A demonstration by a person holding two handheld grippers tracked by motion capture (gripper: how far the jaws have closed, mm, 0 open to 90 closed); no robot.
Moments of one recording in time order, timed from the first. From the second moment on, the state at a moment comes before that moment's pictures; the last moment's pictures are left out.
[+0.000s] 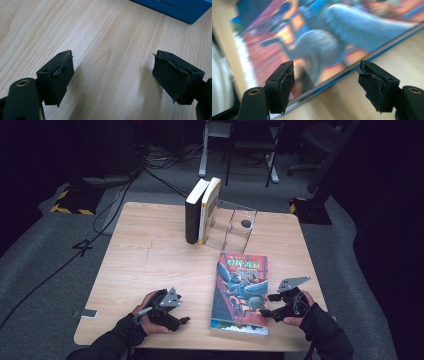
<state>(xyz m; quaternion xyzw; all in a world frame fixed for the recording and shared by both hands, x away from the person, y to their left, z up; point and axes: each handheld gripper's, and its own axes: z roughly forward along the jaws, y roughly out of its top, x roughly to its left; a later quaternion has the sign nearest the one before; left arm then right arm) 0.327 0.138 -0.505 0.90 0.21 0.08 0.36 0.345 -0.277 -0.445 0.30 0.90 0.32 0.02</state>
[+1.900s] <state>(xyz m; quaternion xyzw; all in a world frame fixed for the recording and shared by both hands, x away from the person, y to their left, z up) 0.328 0.136 -0.505 0.90 0.21 0.08 0.37 0.402 -0.253 -0.436 0.33 0.88 0.32 0.06</state>
